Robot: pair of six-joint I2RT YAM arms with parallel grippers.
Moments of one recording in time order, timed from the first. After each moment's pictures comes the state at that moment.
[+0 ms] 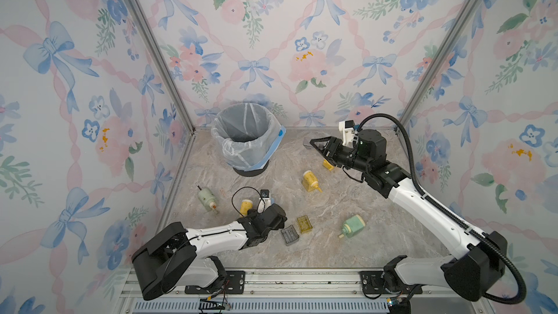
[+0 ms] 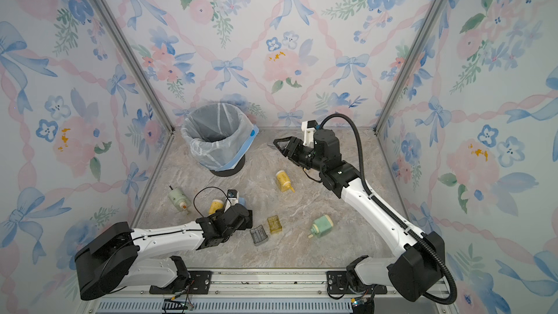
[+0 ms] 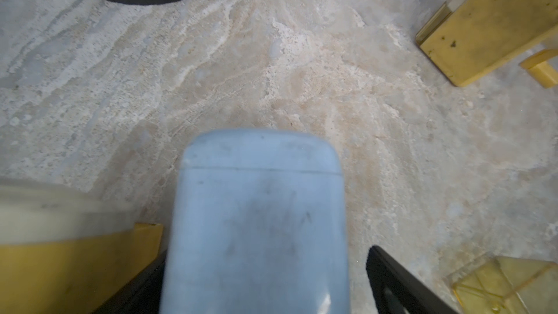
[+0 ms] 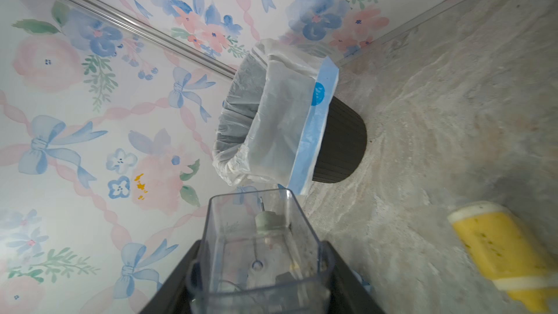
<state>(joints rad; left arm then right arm) -0.92 1.30 0.47 -0.10 -0.52 -0.72 0.52 1.29 1.18 -0.16 -0.33 0.92</state>
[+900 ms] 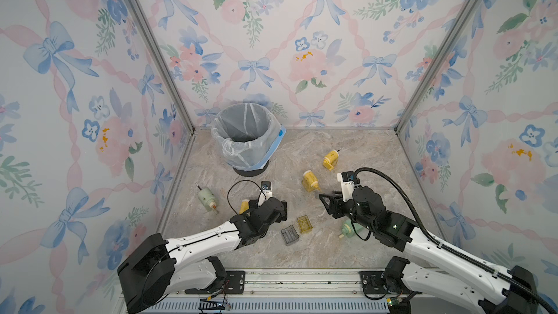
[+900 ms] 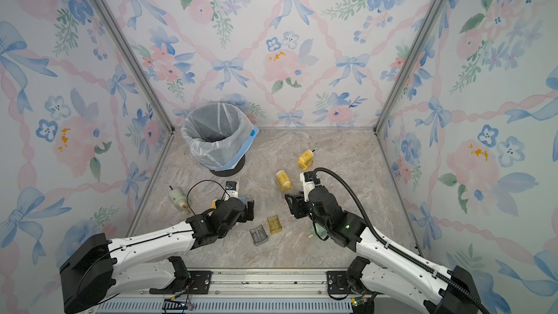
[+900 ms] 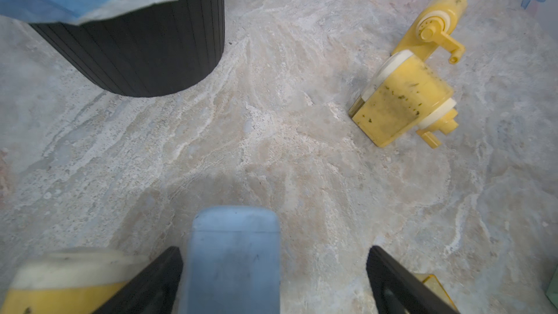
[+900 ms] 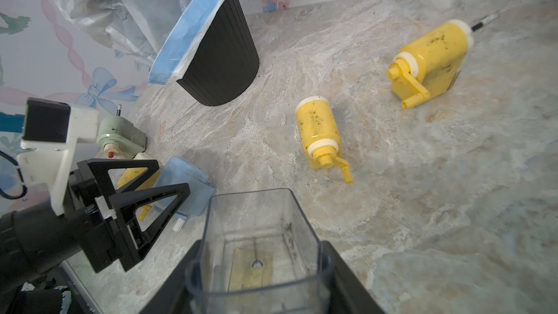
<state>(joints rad) -0.92 1.16 0.54 -0.11 -0.56 -0.61 0.85 0.90 0.62 -0.21 0.19 0.49</state>
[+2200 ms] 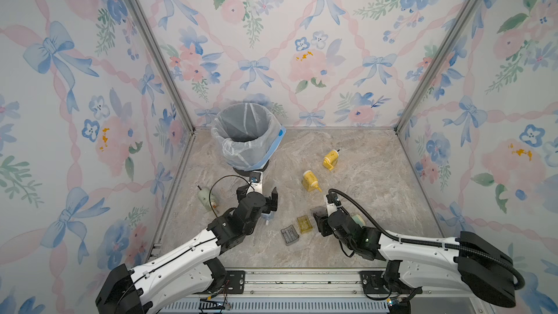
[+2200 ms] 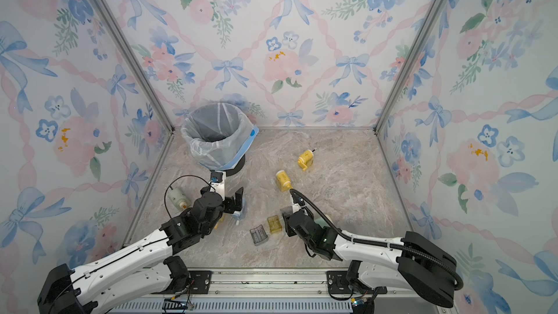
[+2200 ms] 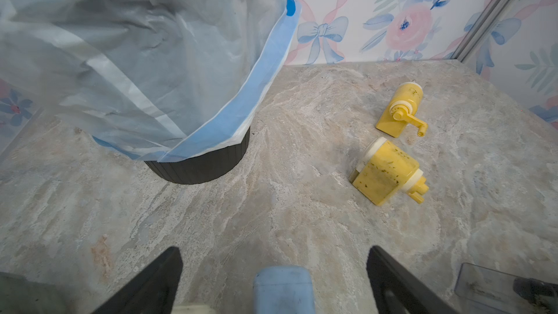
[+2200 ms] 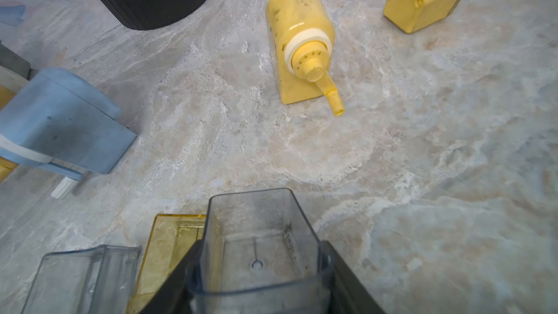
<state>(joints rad) -0.83 0.89 0.55 -0.11 -0.58 -0.34 1.05 1.21 0.39 0.13 0.47 0.56</state>
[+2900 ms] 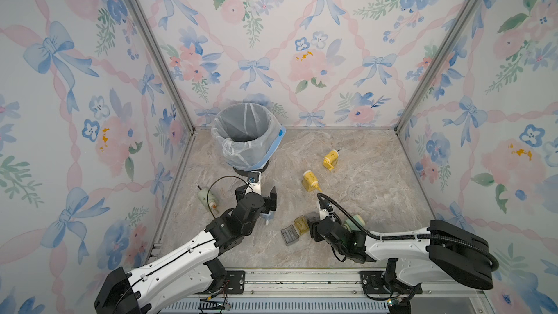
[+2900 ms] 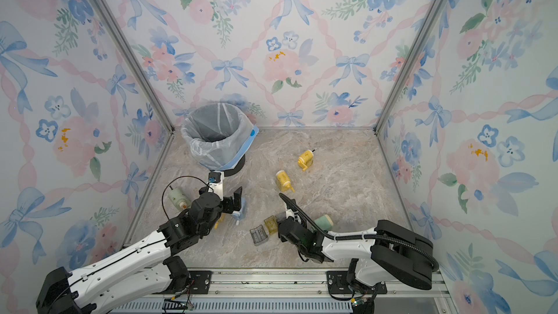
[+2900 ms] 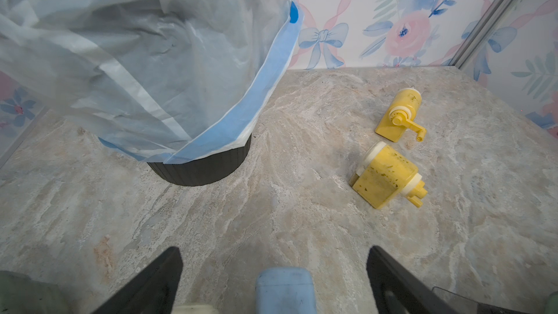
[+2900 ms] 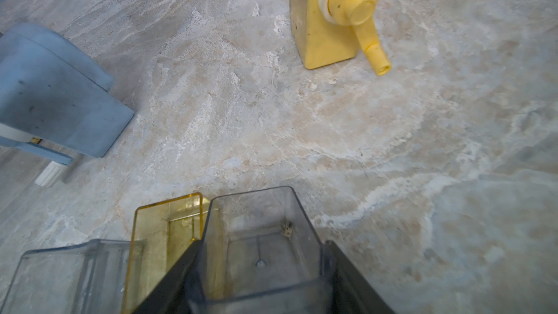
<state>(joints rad) -0.82 0.87 0.54 -0.11 -0.58 -0.34 1.14 1.37 0.39 0.23 0.52 0.66</state>
